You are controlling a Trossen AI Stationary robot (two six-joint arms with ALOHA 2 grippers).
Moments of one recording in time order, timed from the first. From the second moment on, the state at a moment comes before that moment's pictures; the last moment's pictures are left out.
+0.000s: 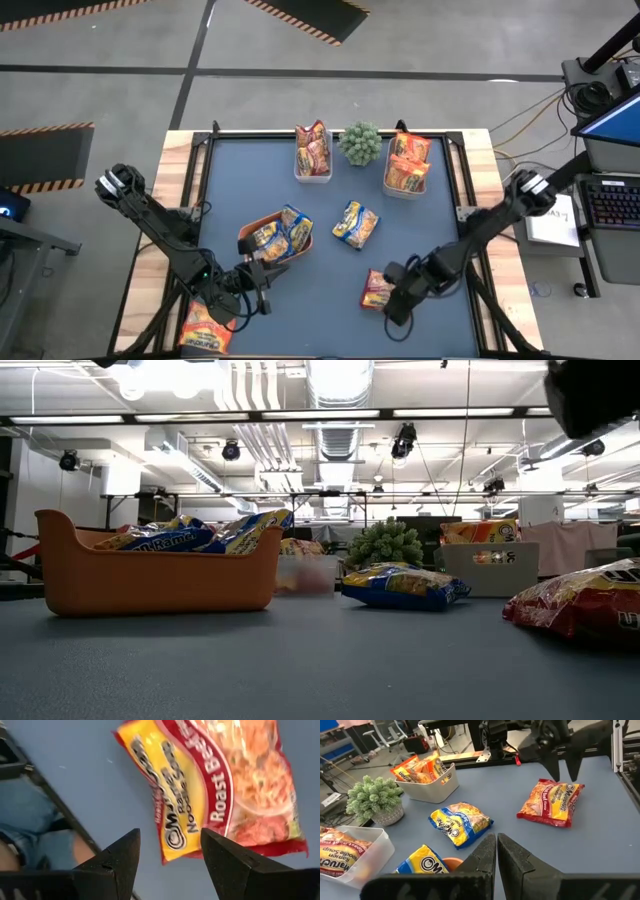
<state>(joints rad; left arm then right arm) -0.79 1.44 0.92 -0.15 -1.03 -0.41 0.64 1.56 0.99 -0.57 -0.11 1.38</state>
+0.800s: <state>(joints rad) -0.75 1.44 0.92 -0.13 -1.04 -0.32 0.68 1.67 0.99 -0.50 0.23 1.42</state>
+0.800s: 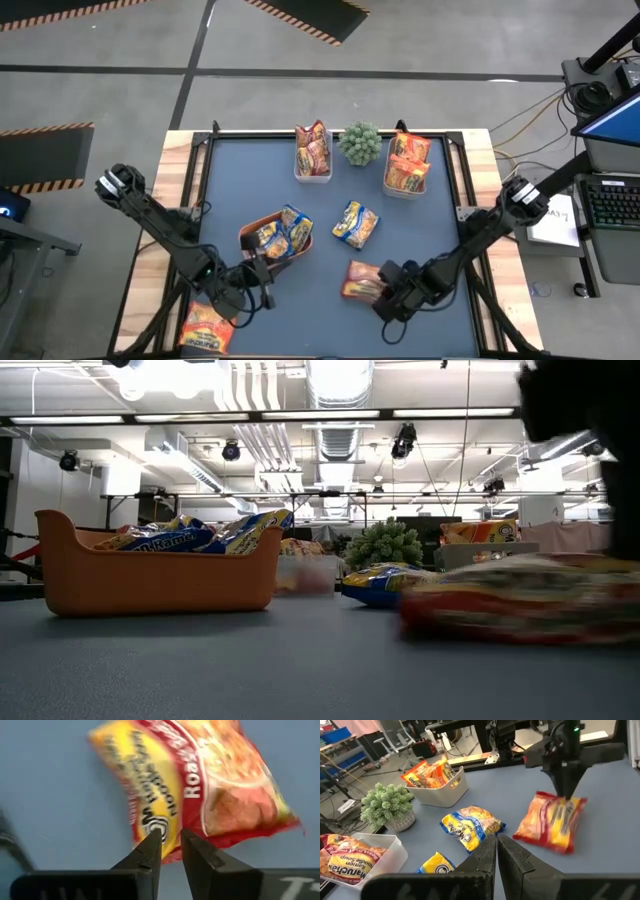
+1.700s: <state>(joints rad) -0.52 1.88 1.03 0.52 -0.48 -0.11 0.78 1.52 0.86 -0.48 0.47 1.40</state>
